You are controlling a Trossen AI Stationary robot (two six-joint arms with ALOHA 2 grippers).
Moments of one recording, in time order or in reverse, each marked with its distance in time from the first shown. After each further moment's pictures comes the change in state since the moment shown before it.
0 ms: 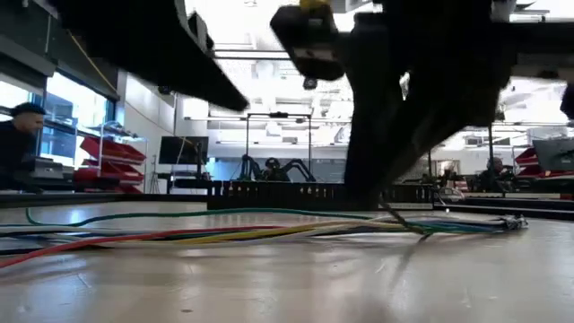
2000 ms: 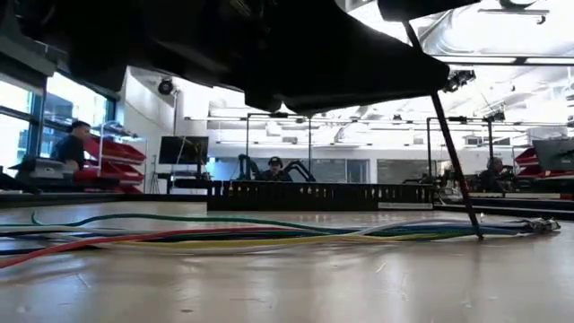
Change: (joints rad) left arm 0.125 0.303 0.058 0.779 0.313 0.331; right arm 0.190 -0.199 -0.189 0.206 0.457 0.405
